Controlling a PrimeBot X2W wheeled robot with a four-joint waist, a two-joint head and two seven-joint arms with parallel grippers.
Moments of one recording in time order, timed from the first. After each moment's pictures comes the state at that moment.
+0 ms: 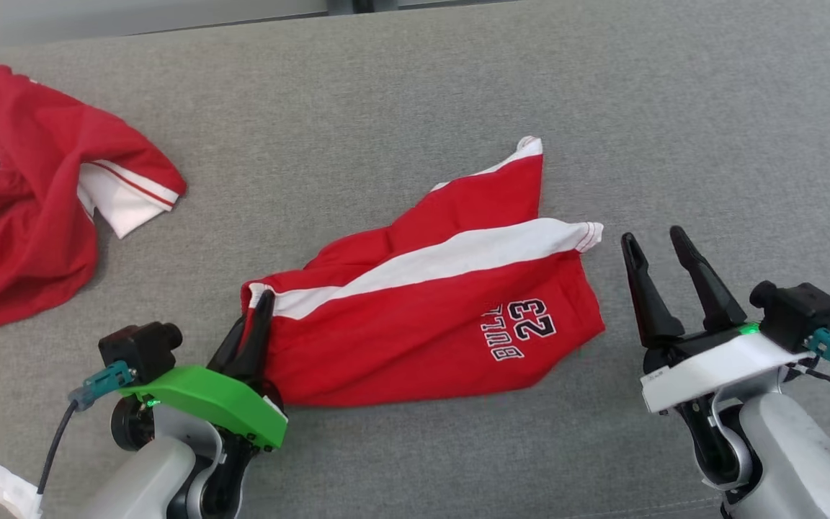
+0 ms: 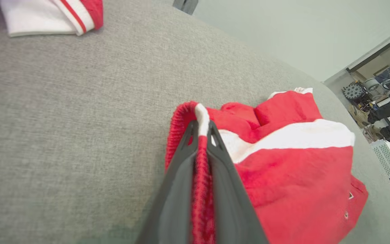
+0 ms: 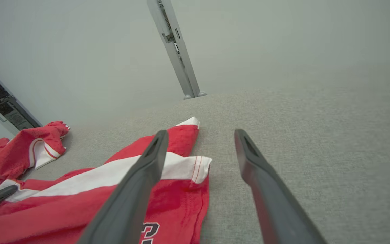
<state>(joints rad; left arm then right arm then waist) -0.37 0.45 -0.76 0.19 -1.17 0.15 -0.26 -0.22 -0.25 0.24 0.16 0.54 0.13 -0.26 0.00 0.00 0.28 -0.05</state>
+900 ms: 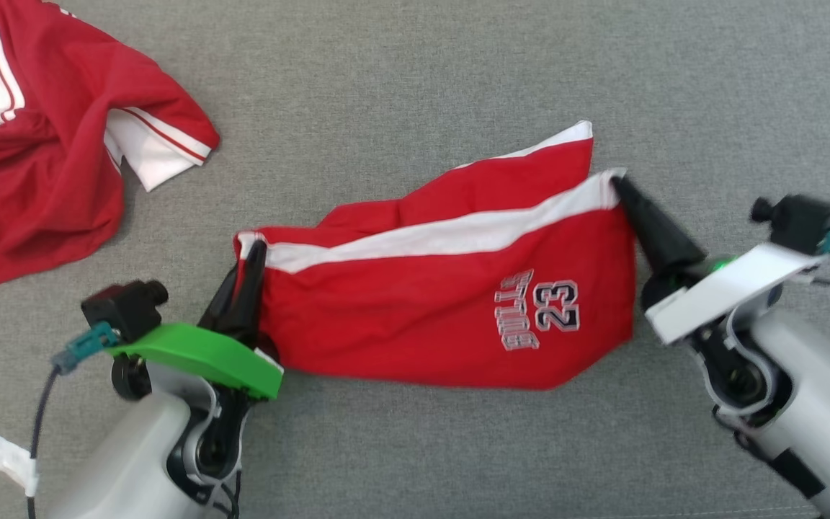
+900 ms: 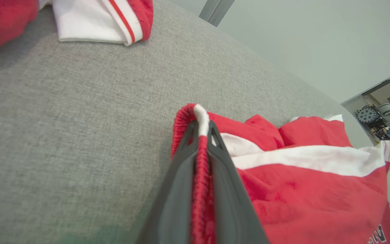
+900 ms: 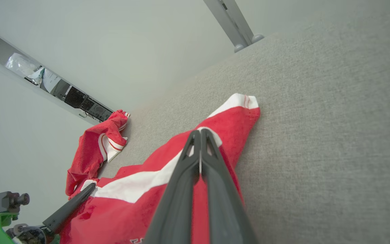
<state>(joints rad) -0.43 0.37 -0.66 0.29 -1.12 0.06 -0.26 -0.51 -0.51 0.65 0.20 1.21 0.13 -0.26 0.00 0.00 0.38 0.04</state>
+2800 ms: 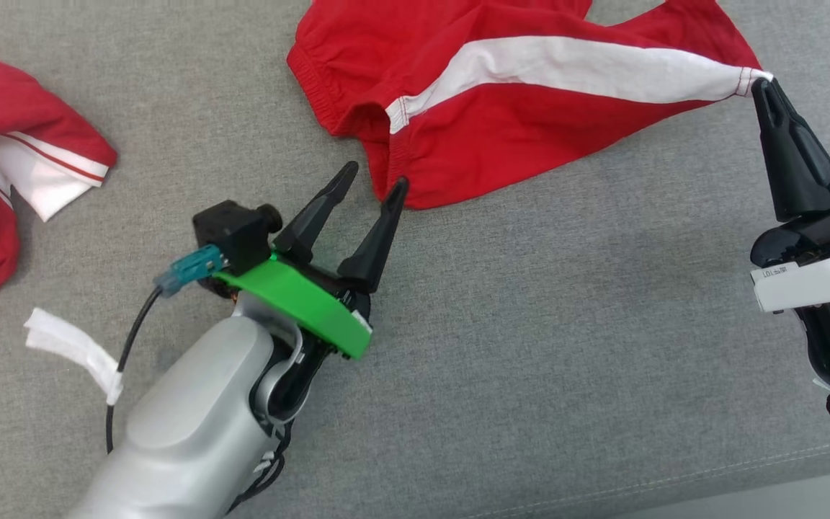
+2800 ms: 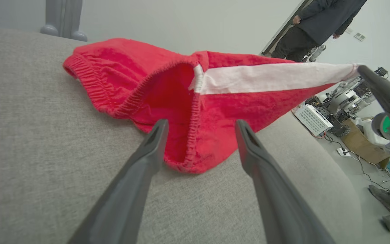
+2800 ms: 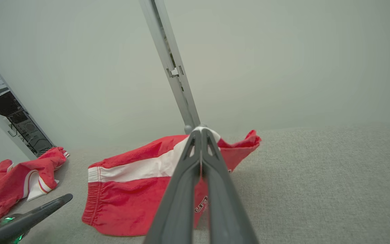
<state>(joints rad) -0.65 0.25 -0.77 0.35 -0.91 -0.12 -0.26 -0.40 -0.57 0.28 -0.05 0.82 0.13 -0.26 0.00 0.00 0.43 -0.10</state>
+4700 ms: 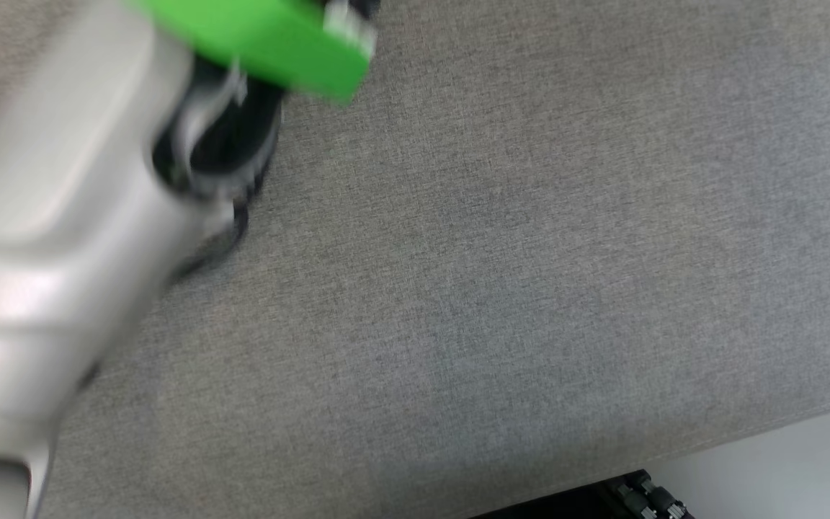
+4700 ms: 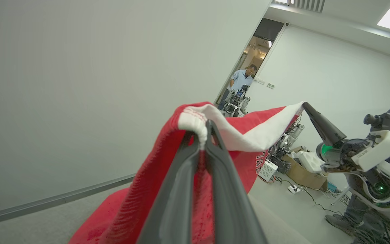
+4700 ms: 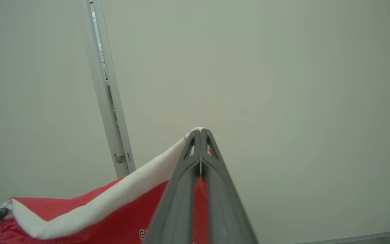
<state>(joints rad) -1.27 0.33 -0.82 0.16 -1.10 -0.13 -0.26 -0.81 -0.66 -0.01 -0.10 0.92 0.13 -0.26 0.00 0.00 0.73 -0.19</state>
